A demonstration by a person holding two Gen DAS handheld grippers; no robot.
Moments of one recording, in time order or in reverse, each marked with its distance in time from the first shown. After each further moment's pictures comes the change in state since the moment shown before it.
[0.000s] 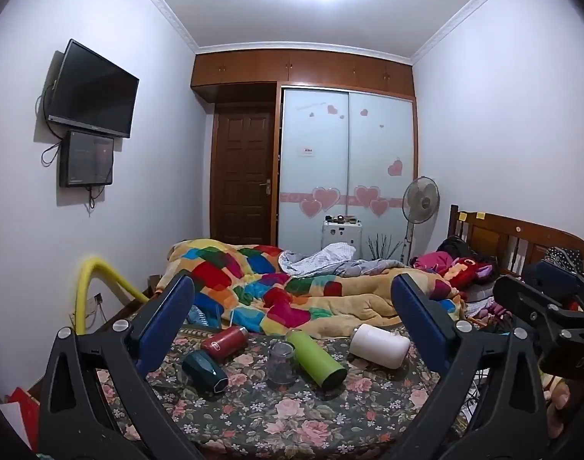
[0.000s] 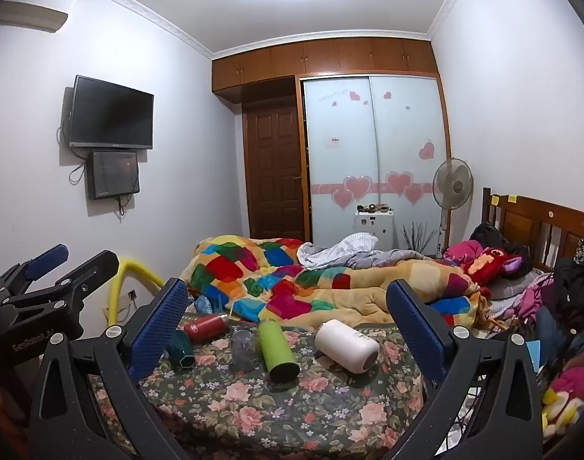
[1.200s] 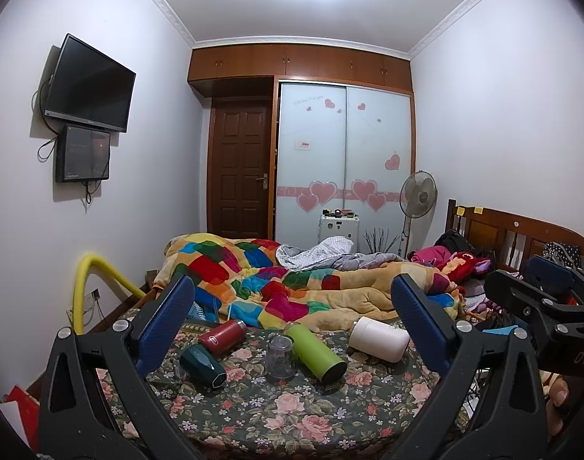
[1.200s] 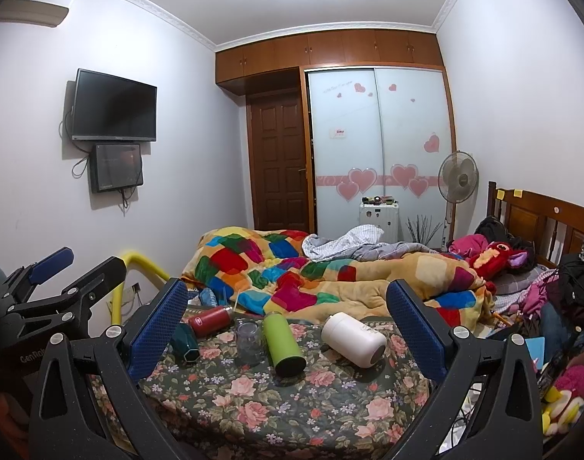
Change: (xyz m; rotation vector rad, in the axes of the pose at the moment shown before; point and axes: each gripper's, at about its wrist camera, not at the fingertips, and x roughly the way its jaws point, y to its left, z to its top) left arm 0.005 0.003 -0.008 0.000 0.013 -0.005; right arm 0.005 0.001 -0.003 -0.002 0.019 0.006
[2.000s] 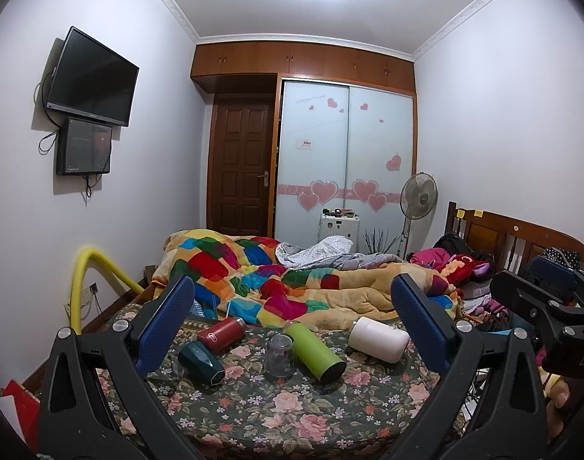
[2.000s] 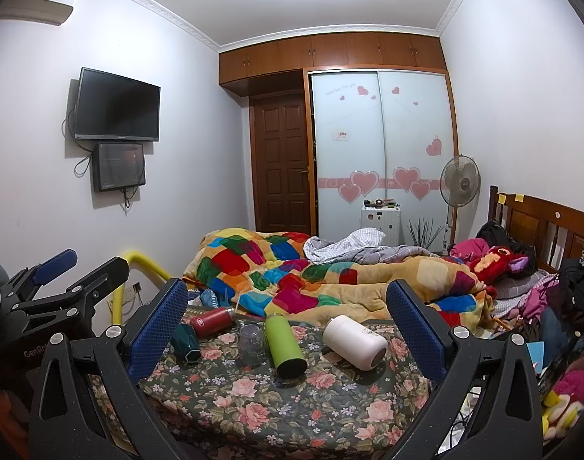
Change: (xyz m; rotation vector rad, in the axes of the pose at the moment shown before) left arm 0.002 0.001 -0.004 -0.006 0.001 -0.001; right arm 0.003 0.009 -0.007 -0.009 -0.001 0.004
